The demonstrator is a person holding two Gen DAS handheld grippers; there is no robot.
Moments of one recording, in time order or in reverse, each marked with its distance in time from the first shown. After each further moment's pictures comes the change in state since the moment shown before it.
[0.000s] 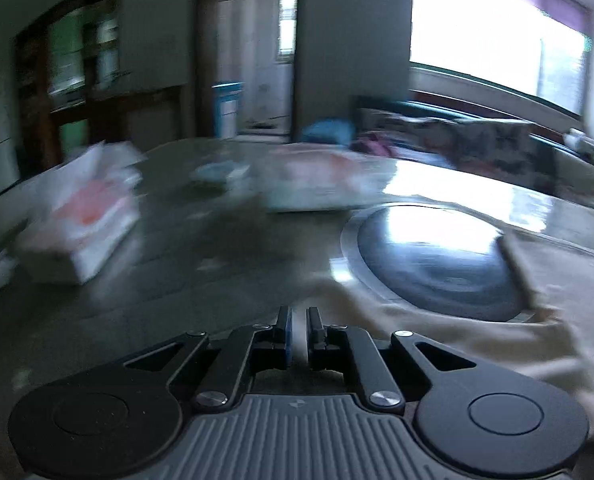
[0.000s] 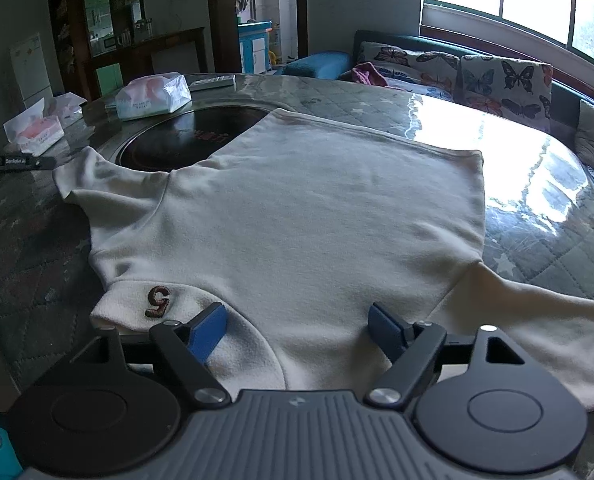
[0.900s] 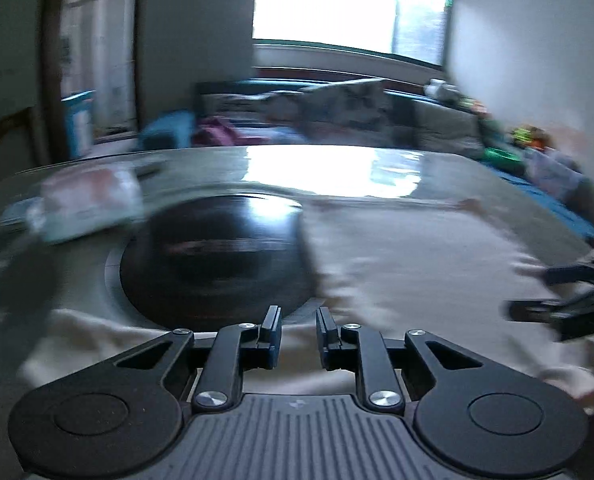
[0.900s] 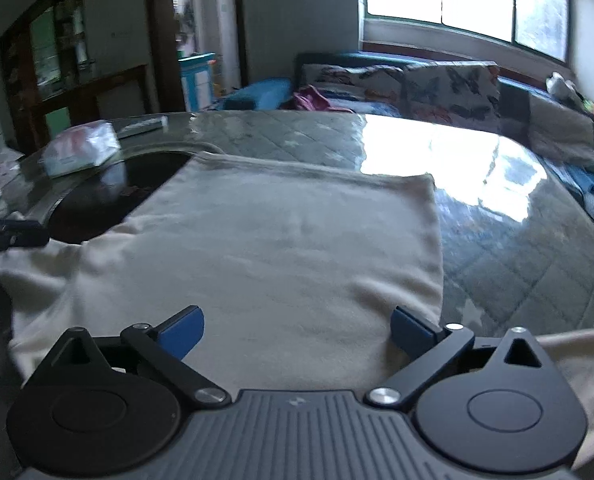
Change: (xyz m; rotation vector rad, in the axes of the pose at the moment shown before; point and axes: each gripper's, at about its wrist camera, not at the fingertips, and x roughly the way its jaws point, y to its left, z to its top) left arm 0.005 -0.120 0.005 0.218 0.061 -0.379; right arm 0.037 -0.039 0.025 0.133 -0.085 -0.120
